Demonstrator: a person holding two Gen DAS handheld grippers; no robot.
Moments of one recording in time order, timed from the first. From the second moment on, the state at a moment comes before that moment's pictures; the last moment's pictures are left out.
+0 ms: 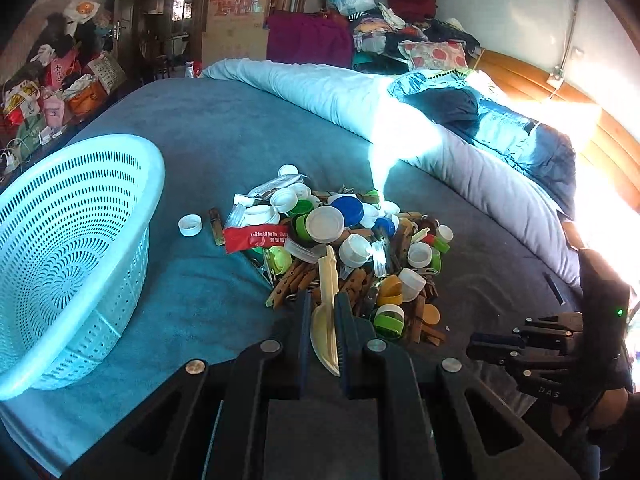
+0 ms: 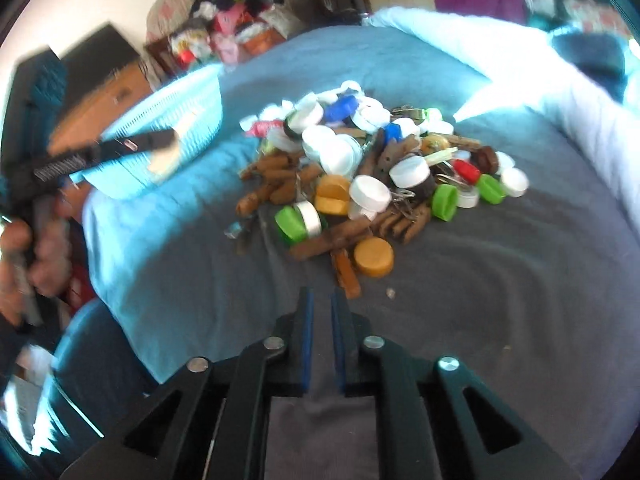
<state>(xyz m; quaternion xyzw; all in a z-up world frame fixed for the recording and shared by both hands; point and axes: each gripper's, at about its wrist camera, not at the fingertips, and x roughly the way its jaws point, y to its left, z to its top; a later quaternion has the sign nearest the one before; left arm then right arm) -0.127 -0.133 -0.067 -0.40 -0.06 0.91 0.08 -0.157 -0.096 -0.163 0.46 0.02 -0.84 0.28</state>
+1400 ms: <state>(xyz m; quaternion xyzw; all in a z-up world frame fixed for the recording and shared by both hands) -0.115 -0.201 -0.004 -0.33 -0.06 0.94 0.01 -0.194 -0.158 -0.046 0.36 -0.04 -0.88 0.31</state>
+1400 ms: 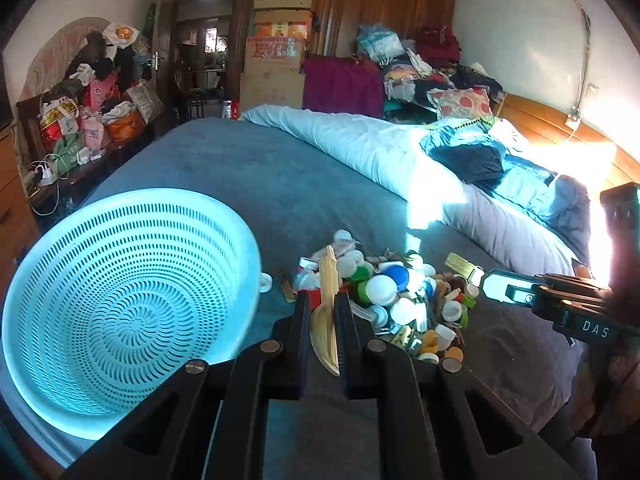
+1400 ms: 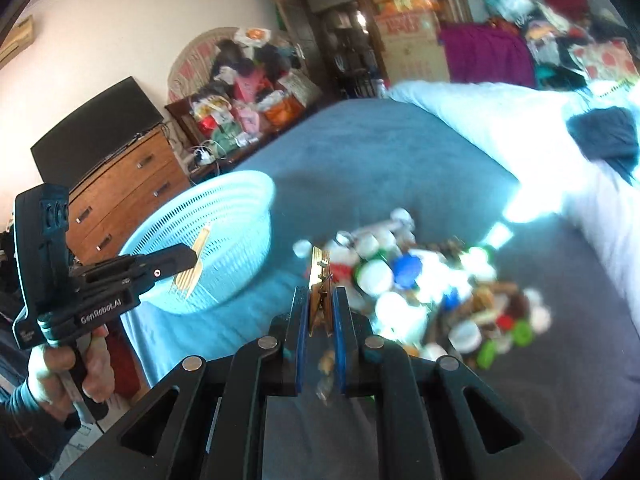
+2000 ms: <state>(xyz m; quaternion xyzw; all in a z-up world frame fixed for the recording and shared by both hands) -0.137 -0.374 -0.017 -0.35 -0.12 0.92 -0.13 -0.244 -0.386 -0.039 0.37 0.06 -0.84 0.38</state>
